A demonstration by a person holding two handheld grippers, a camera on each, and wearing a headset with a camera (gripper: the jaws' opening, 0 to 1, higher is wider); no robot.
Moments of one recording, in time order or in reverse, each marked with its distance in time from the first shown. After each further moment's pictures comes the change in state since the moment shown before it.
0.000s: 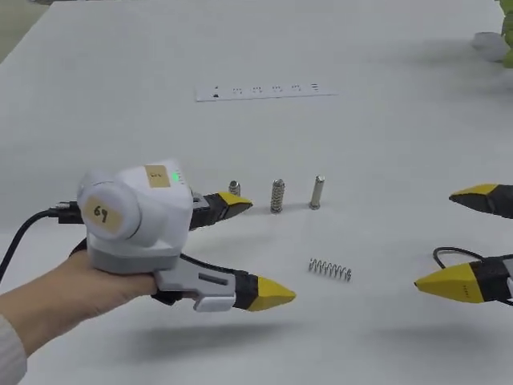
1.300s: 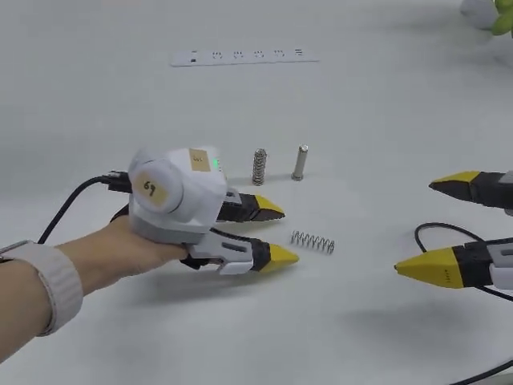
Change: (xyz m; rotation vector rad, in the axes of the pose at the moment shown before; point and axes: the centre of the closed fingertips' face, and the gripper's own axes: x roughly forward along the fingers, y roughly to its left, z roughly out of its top) left arm 0.057 -0.012 -0.028 0.068 0.043 -0.163; right arm 0.003 0.013 -0.009 0.041 -0.002 0.013
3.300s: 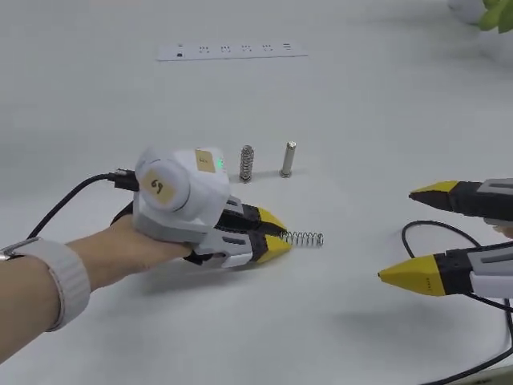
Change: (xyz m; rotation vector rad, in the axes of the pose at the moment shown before) left arm 0.015 0.002 -0.004 -0.030 0.024 -0.024; right arm 0.006 0.011 -0.004 0.018 0.014 0.024
